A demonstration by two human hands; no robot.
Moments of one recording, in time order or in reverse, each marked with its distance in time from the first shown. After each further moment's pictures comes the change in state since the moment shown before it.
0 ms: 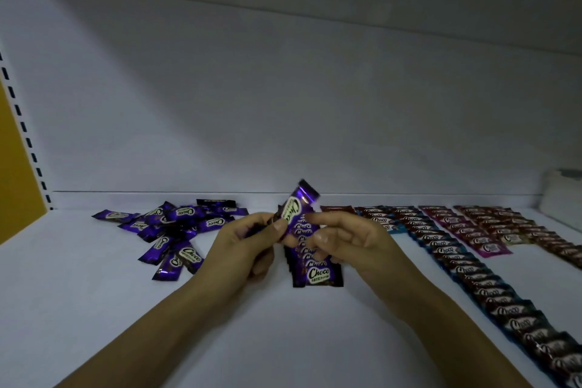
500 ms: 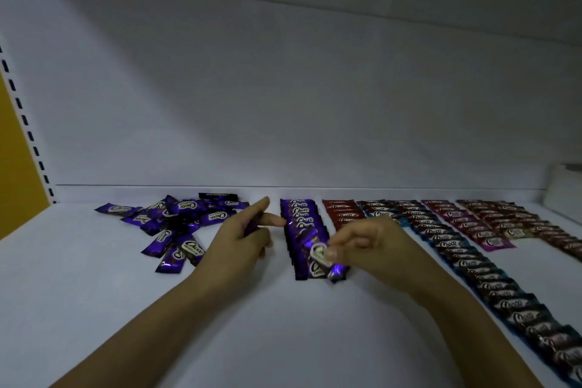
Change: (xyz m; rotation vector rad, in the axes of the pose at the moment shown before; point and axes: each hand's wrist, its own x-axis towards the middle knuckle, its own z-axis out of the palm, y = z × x) left_hand 0.007 -0.010 -0.009 0.257 0.135 -0.019; right_hand 0.000 0.007 -0.020 -0.433 -0.002 0.039
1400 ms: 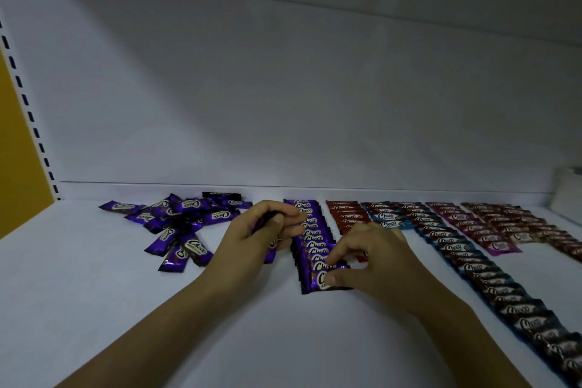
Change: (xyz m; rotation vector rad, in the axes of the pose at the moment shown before) left_hand 0.000 0.000 0.008 -0.229 -0.077 0.088; right_hand -0.002 0.004 0.007 -0.578 0.009 -0.067
